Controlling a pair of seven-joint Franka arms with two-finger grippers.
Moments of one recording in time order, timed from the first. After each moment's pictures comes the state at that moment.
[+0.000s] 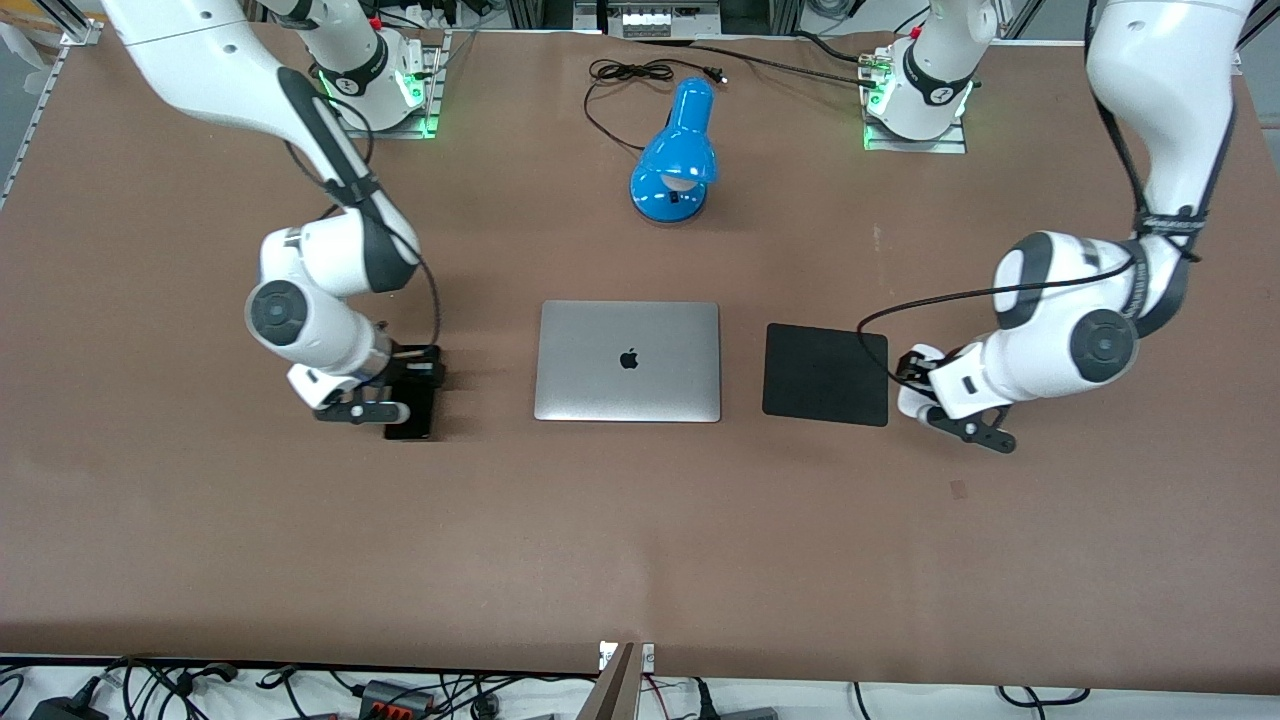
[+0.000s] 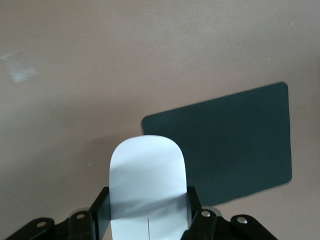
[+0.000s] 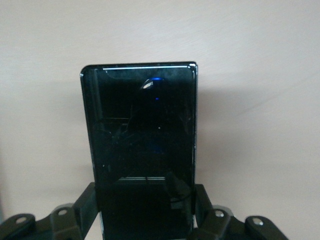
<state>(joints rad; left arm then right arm) 0.14 0.48 -0.30 -1.86 0.00 2.20 0.16 0.17 0.52 0.13 -1.94 0.03 2.41 0.32</state>
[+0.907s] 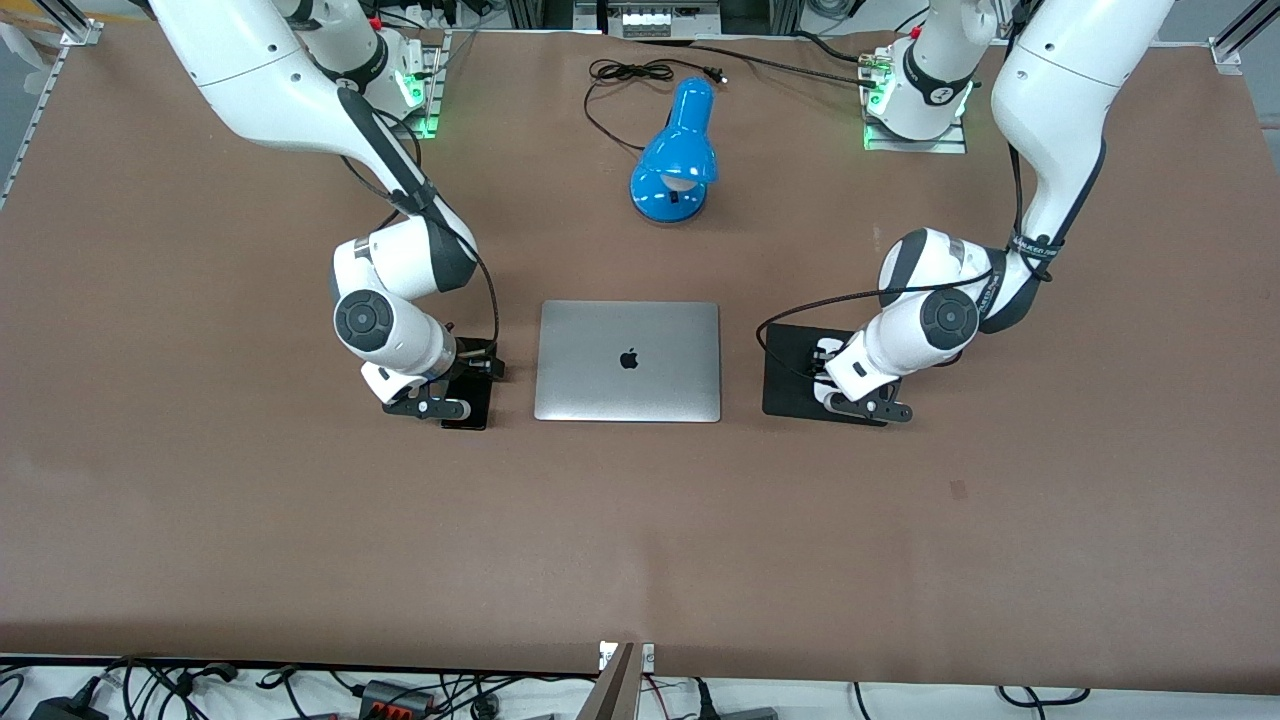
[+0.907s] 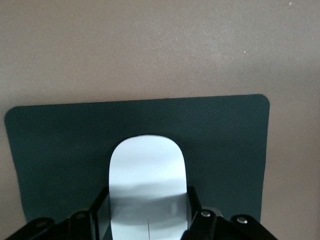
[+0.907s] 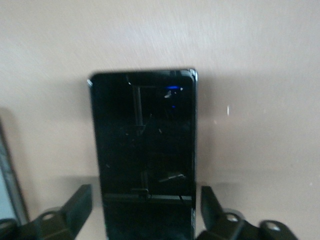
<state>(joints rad) -0.01 0.56 -0.30 -2.00 0.00 2.47 -0.18 0.24 0.61 0.14 -1.88 0.03 2.44 0.41</state>
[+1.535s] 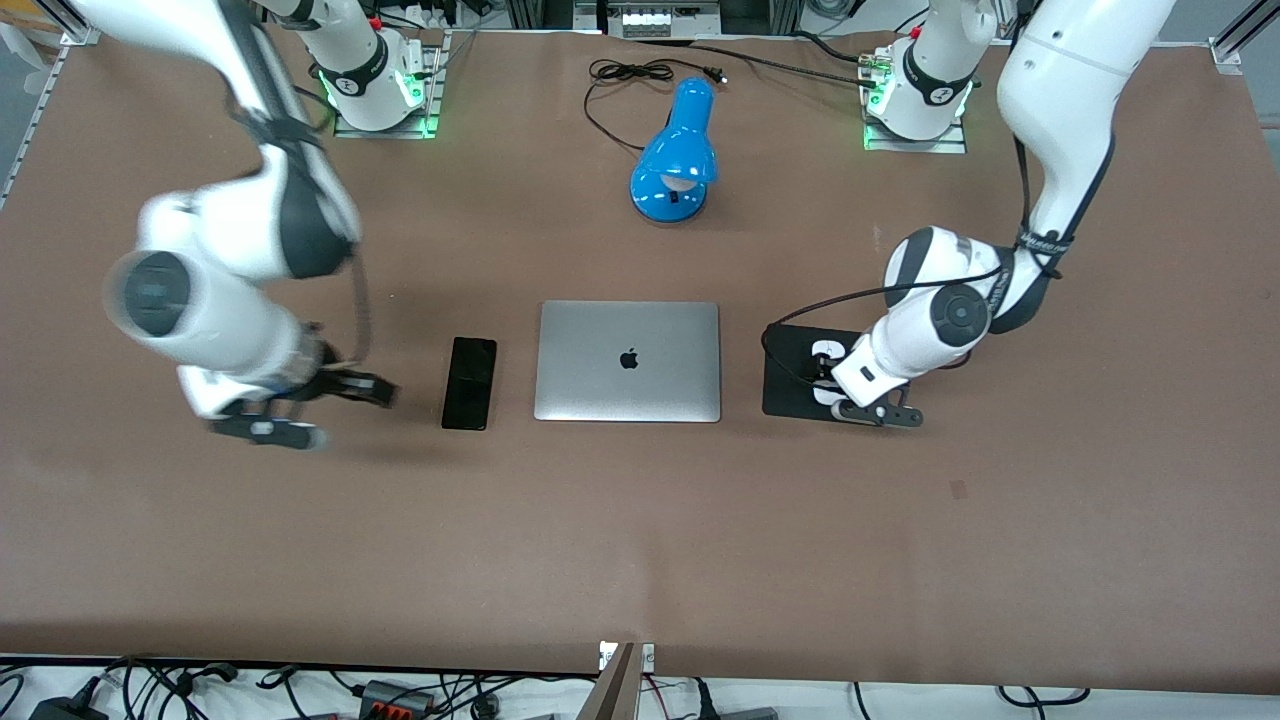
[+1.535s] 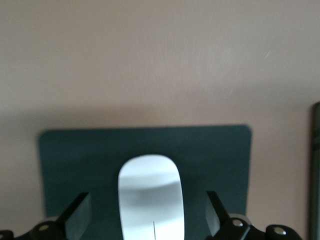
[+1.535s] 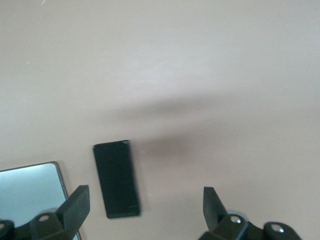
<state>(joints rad) 0.00 0.50 -0.30 -1.96 0.00 2.44 -0.19 0.20 0.41 -0.03 -1.54 0.03 1.92 0.40</state>
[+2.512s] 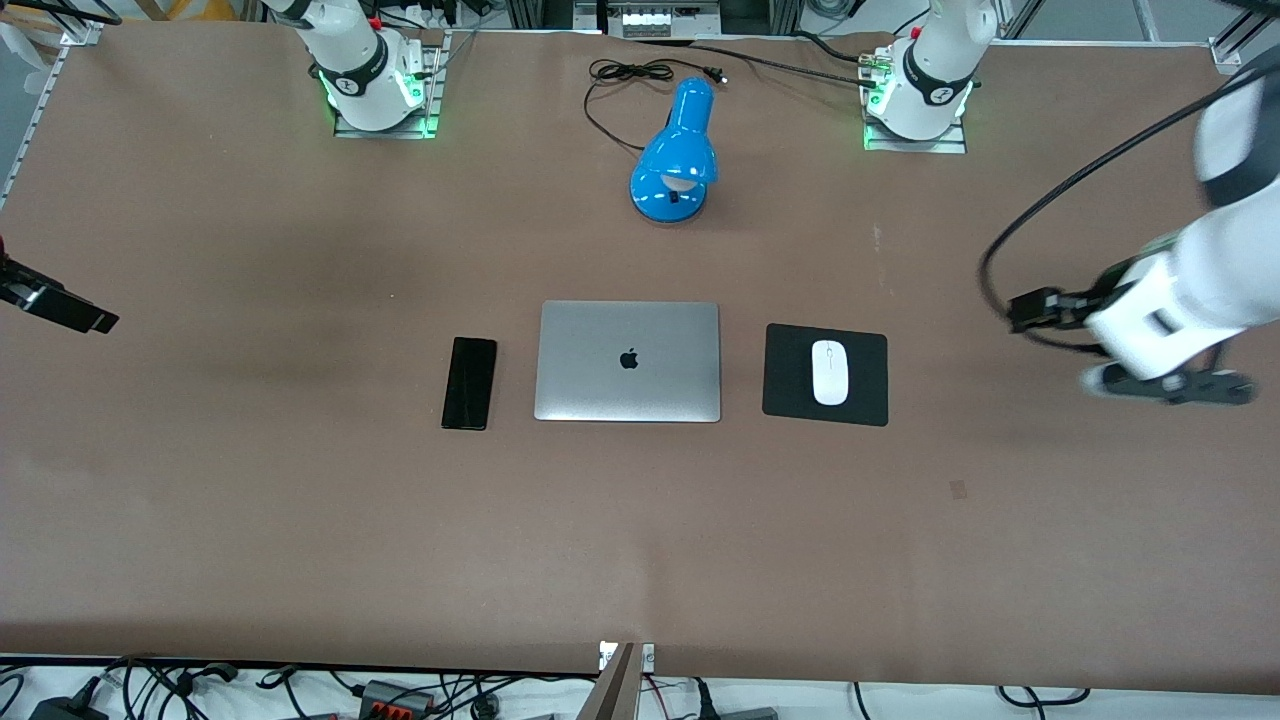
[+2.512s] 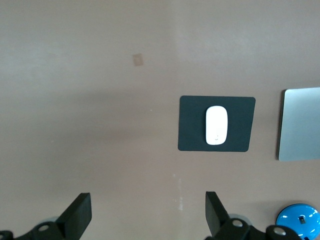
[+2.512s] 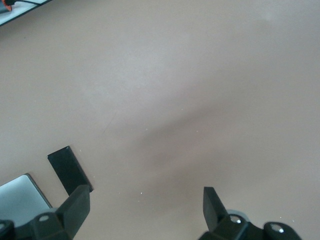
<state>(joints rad) 0.11 0.35 -0.25 -1.19 0.08 1.38 -0.09 -0.02 0.25 -0.08 -1.32 -0.01 1.53 0.39</state>
